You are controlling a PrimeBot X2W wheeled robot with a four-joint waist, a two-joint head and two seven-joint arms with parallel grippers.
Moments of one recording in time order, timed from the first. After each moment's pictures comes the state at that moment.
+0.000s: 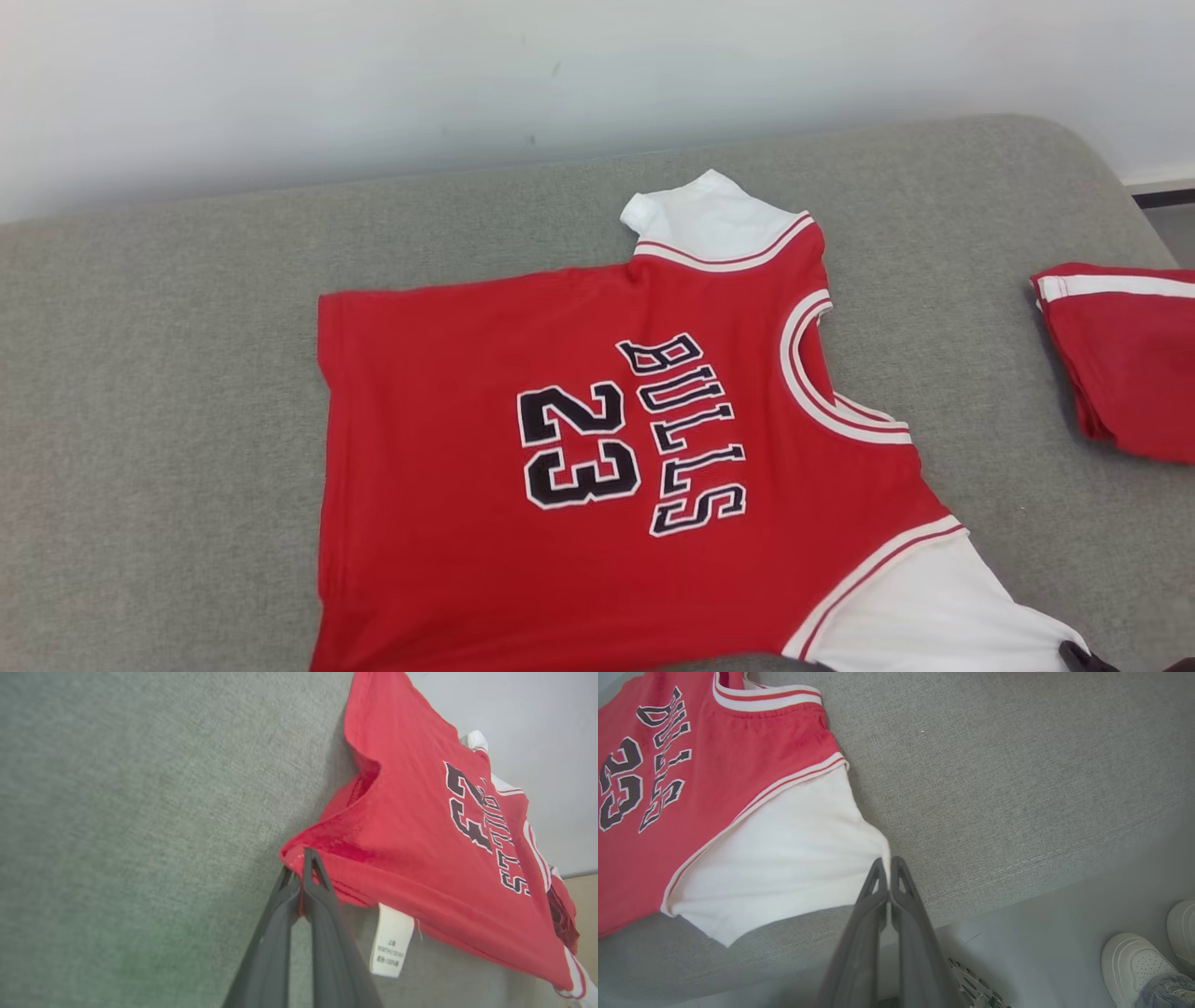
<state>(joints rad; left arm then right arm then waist) 0.21 0.14 -0.04 0.10 -0.85 -0.06 0.01 0.24 -0.05 -0.34 -0.32 0.42 0.13 0.84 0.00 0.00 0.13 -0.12</state>
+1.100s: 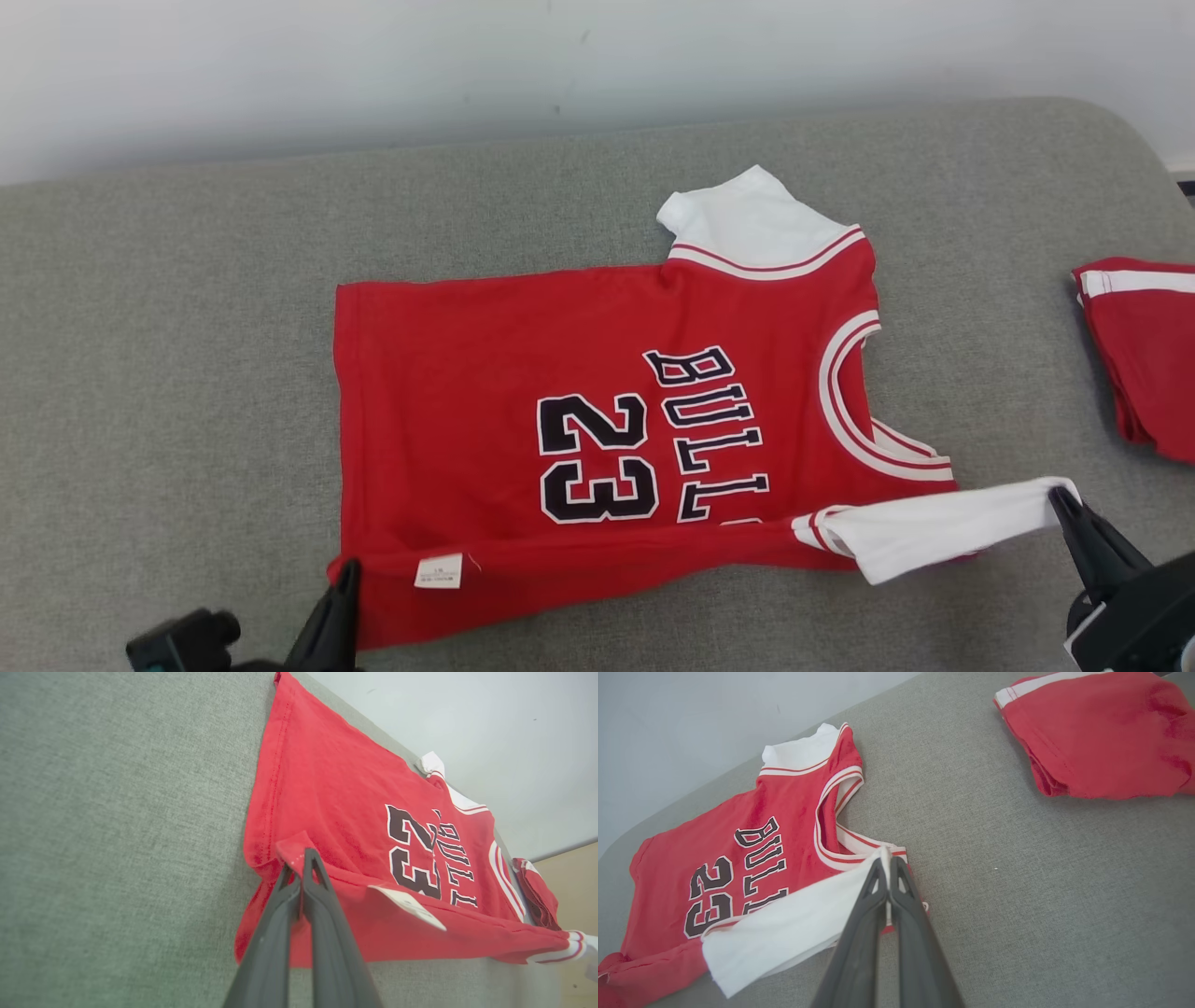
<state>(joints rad) 0.07 0.17 -0.13 0.00 -0.77 -0.01 0.09 0.07 -0.06 -0.30 -0.30 0.50 0.13 0.67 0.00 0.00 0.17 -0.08</state>
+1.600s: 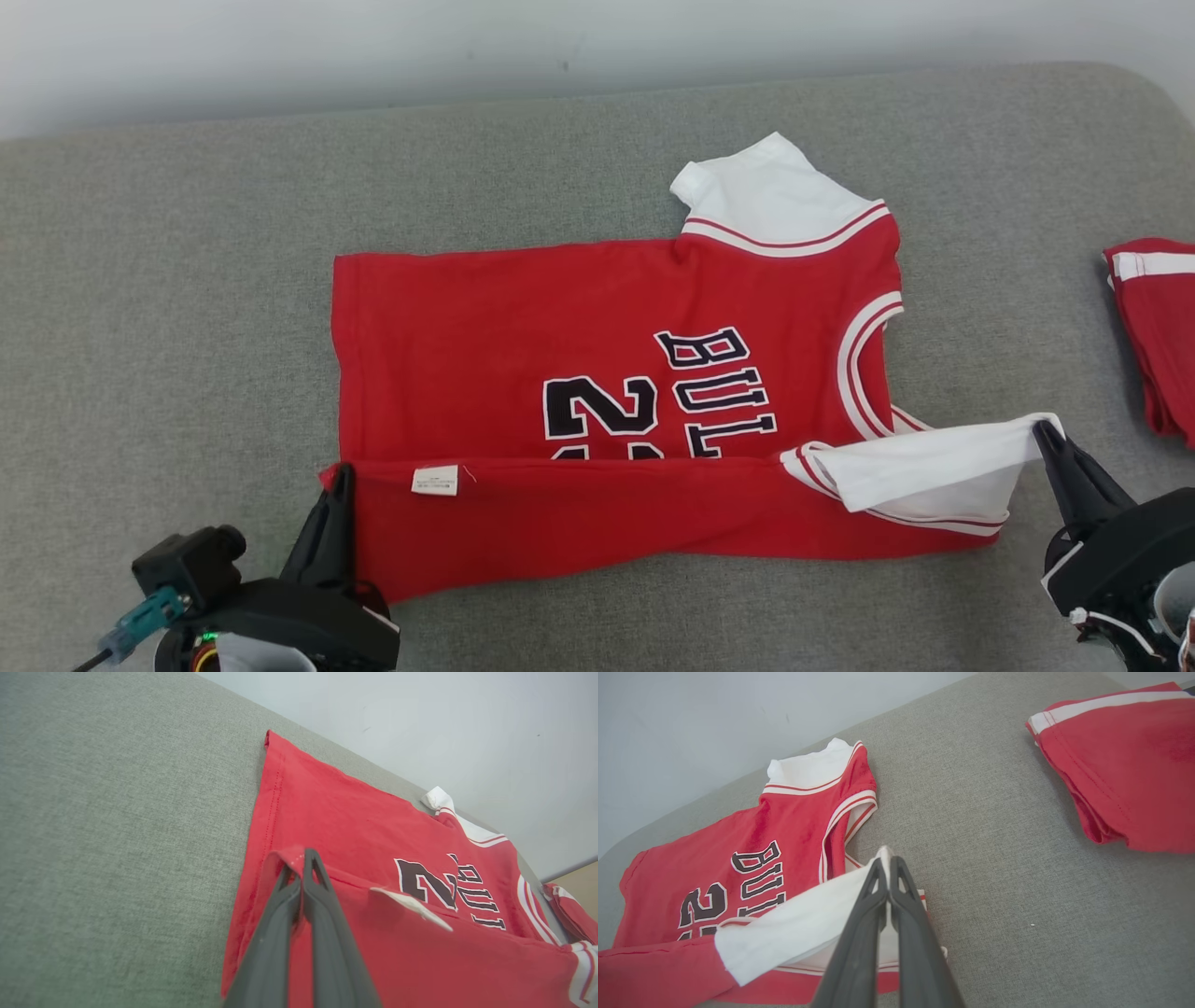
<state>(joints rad) -0.12 0.16 -0.15 0.11 -0.67 0.00 -0.02 -0.07 -0.10 -0.25 -0.18 0.48 0.13 0.57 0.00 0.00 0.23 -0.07</state>
